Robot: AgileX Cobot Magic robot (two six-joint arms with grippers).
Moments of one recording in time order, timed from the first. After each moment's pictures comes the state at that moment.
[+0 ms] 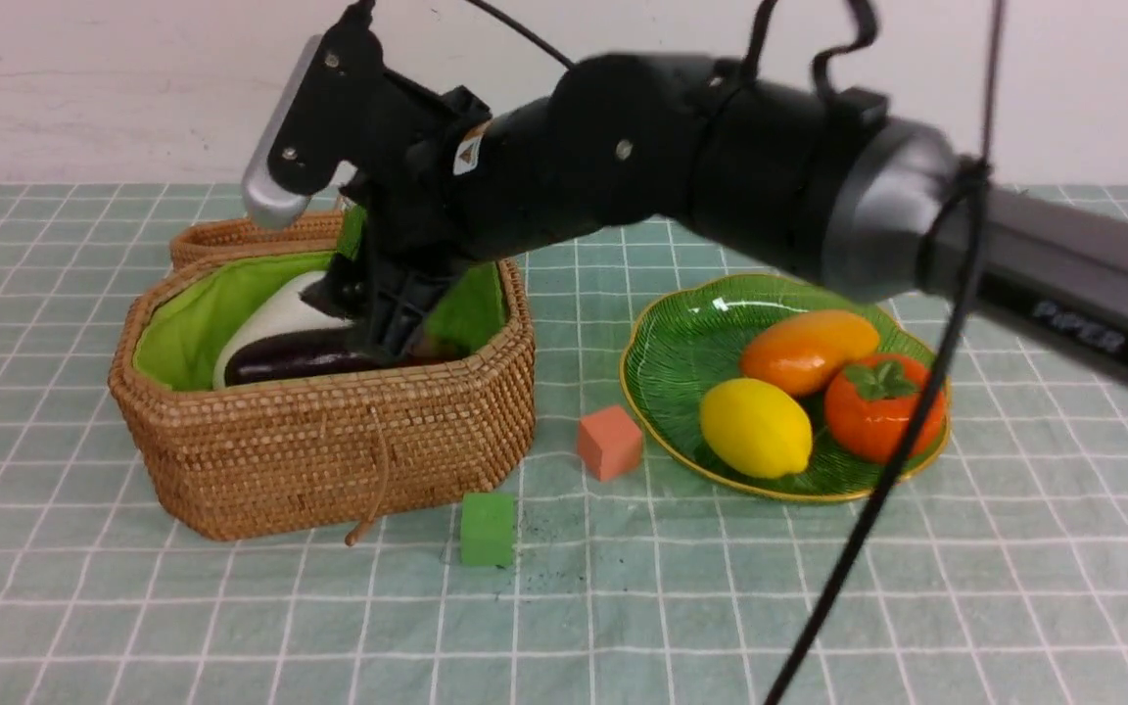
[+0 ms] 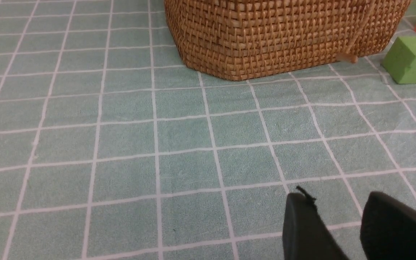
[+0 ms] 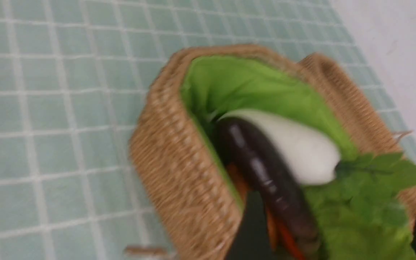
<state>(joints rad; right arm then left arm) 0.75 1.98 -1.91 0.34 0.66 -0.89 -0.13 -0.02 0.02 -0.03 0.42 -0.03</state>
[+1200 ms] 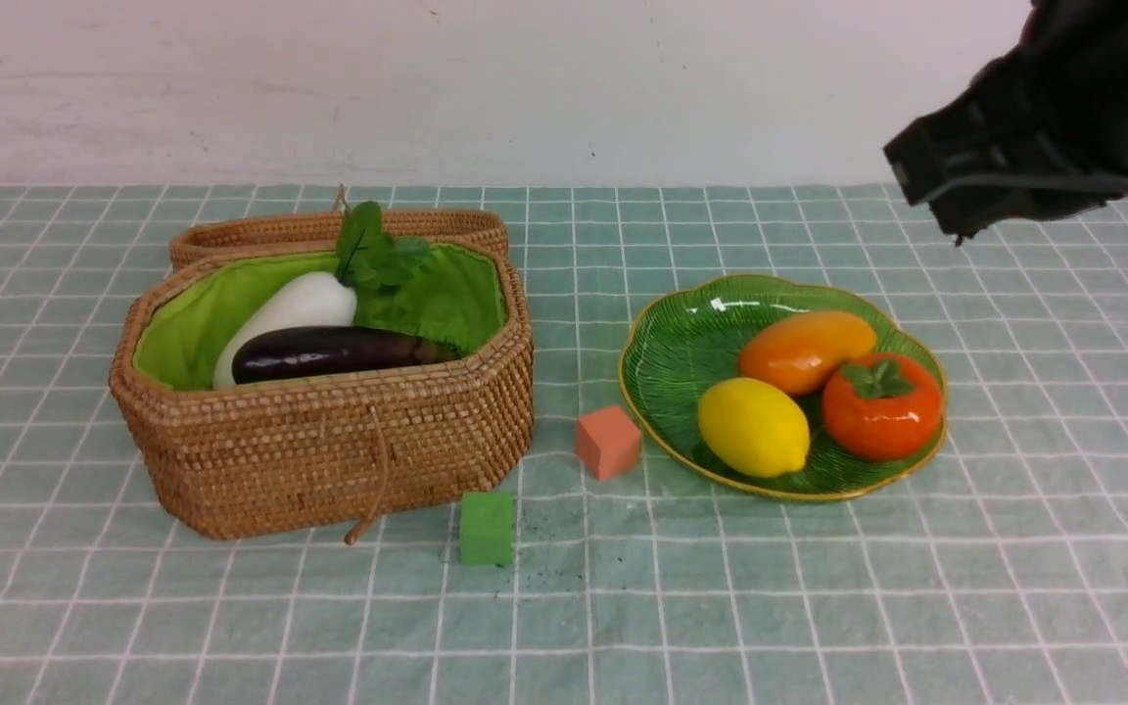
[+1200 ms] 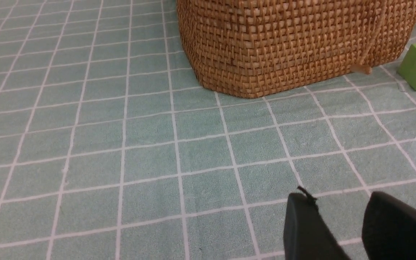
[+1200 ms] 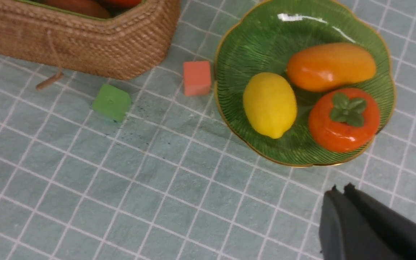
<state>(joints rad) 0.59 1.36 -1.65 -0.14 1.25 0.16 -0.13 -0.02 0.03 0.06 0.38 -0.03</state>
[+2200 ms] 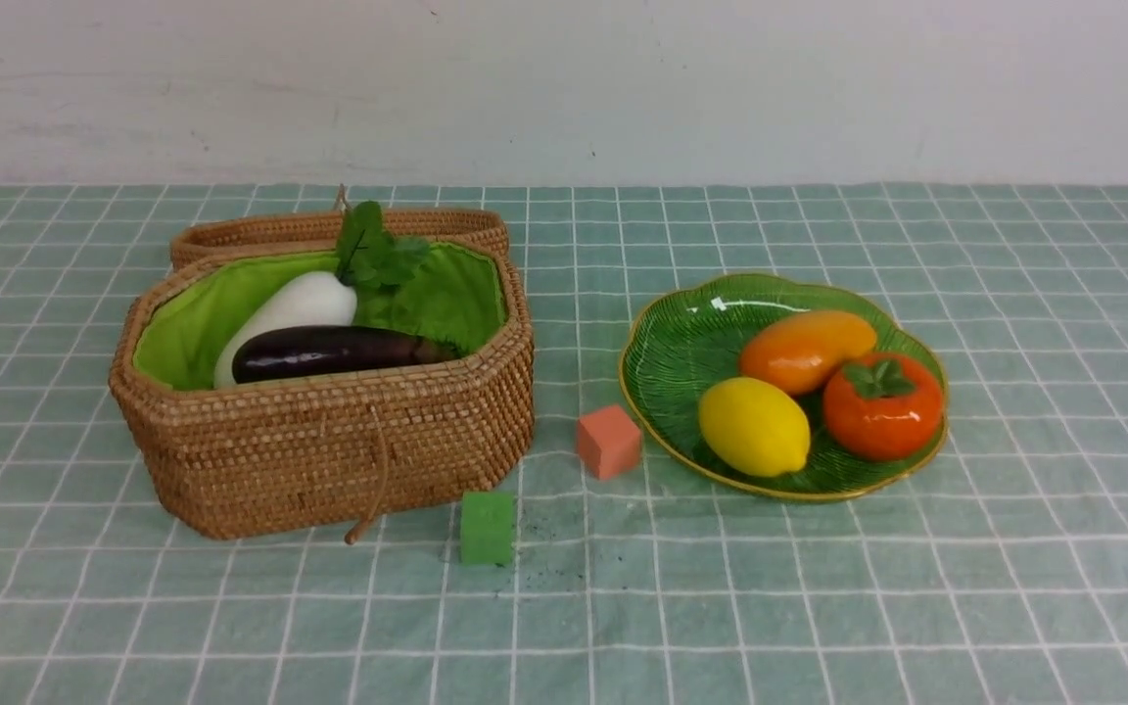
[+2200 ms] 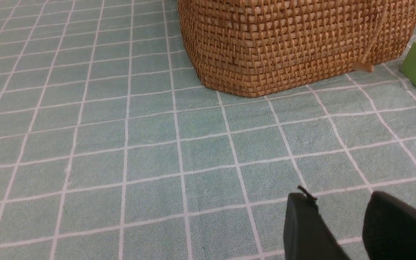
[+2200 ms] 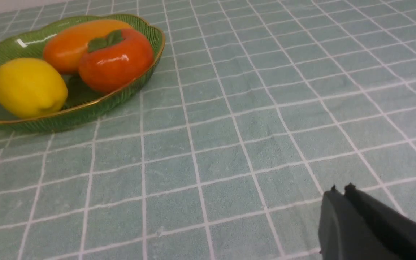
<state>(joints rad) -0.08 -0.01 0.02 -0.10 0.38 0.23 -0.13 -0.02 0.03 0.07 0.38 -0.03</state>
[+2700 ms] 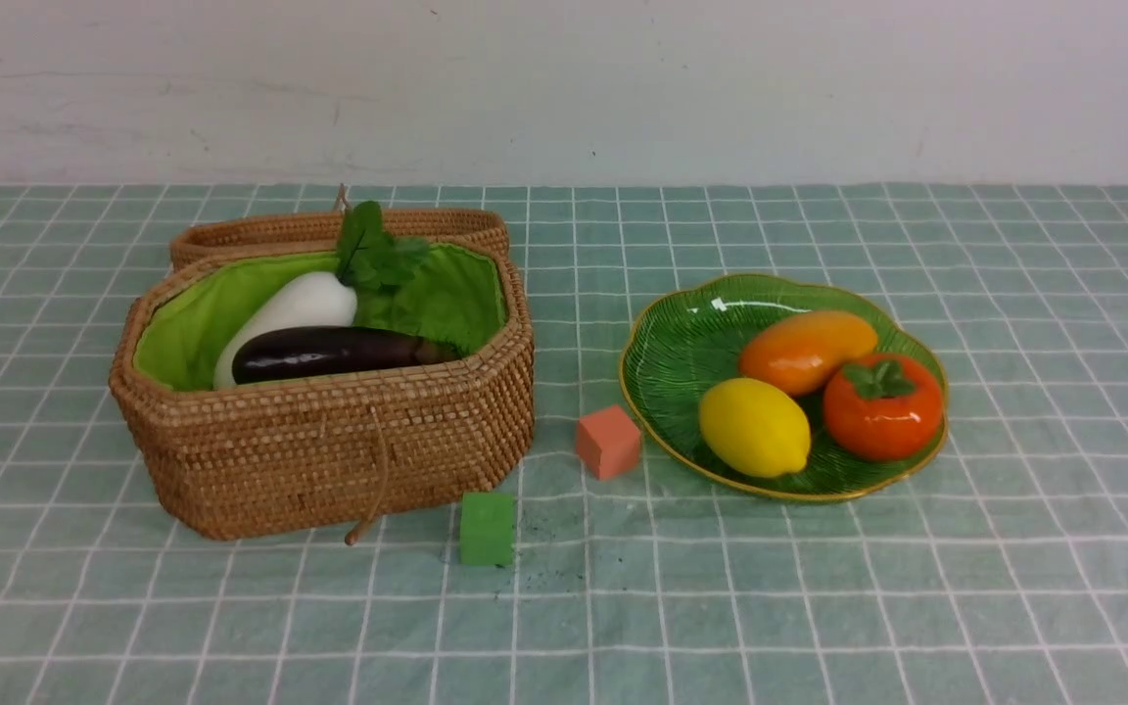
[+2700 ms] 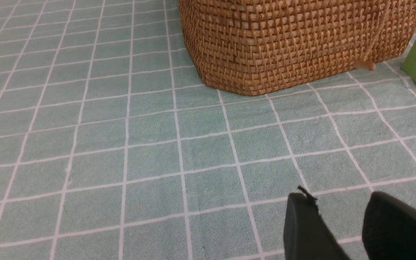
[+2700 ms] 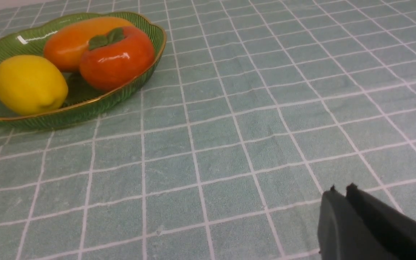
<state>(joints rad) -0.08 -0.01 0.02 -0.10 0.38 0.22 -0.13 -0.02 0.03 0.07 0.38 -0.03</state>
